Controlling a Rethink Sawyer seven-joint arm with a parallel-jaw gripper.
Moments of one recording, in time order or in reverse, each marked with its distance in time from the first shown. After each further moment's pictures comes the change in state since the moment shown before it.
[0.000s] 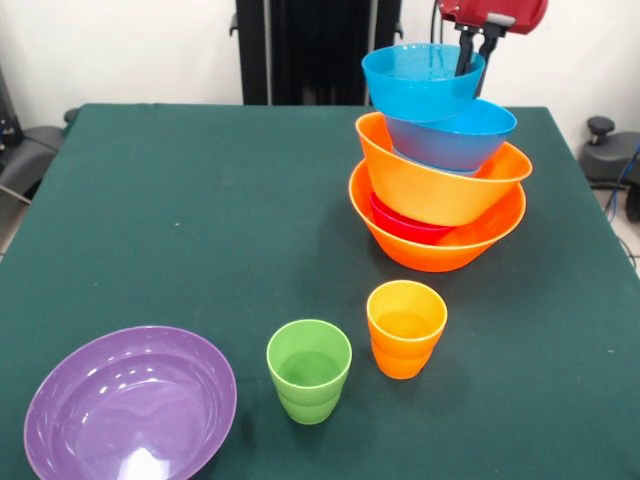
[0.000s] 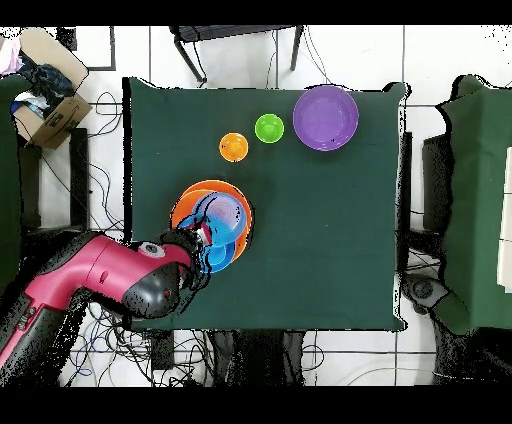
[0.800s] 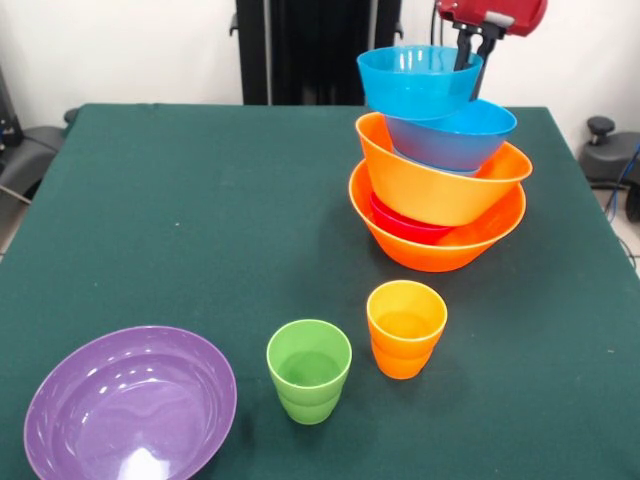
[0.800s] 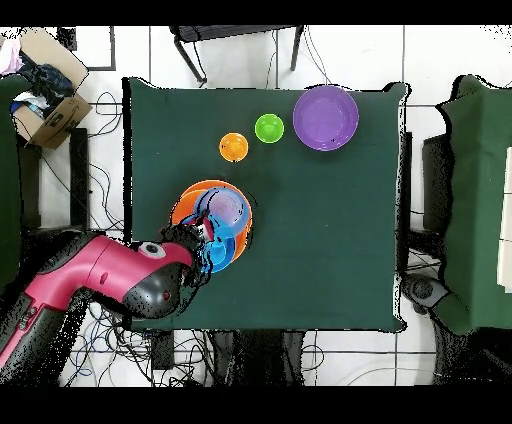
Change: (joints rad) arm -0.001 0.000 0.000 0.000 0.011 0.081 0.000
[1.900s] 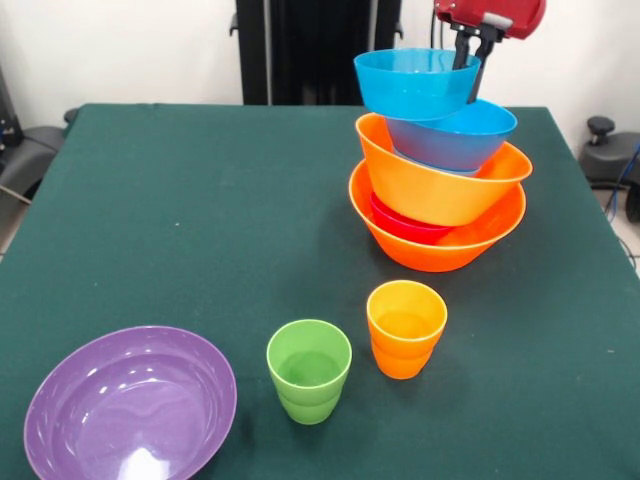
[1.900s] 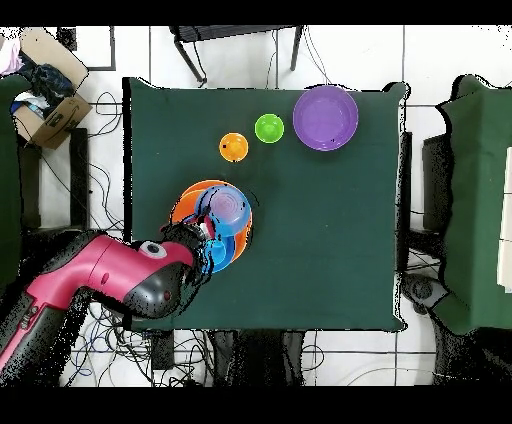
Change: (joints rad) arm -0.002 0.000 0.004 0.000 0.007 0.027 0.000
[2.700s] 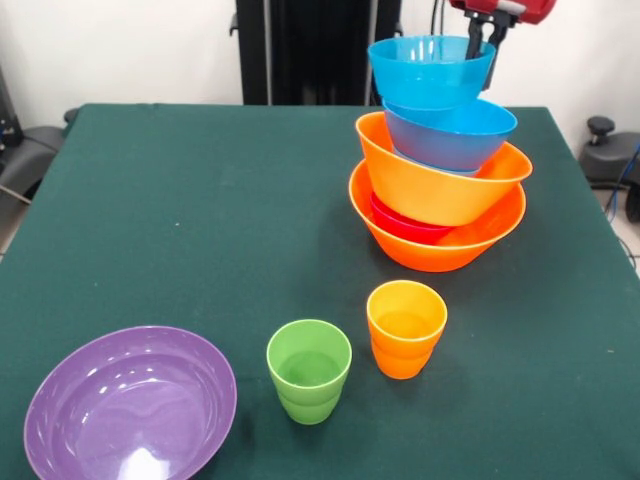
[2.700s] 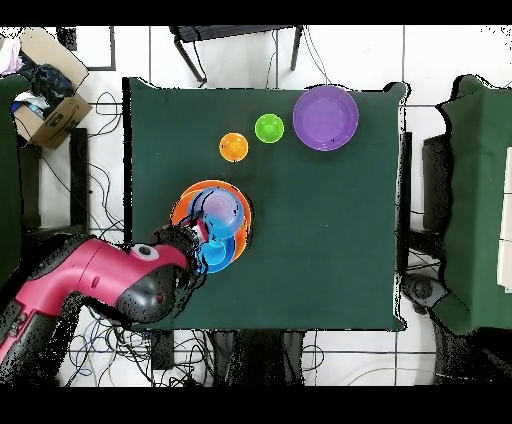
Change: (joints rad) arm 0.016 -0.031 0.000 0.001 -0.035 -0.048 0.000
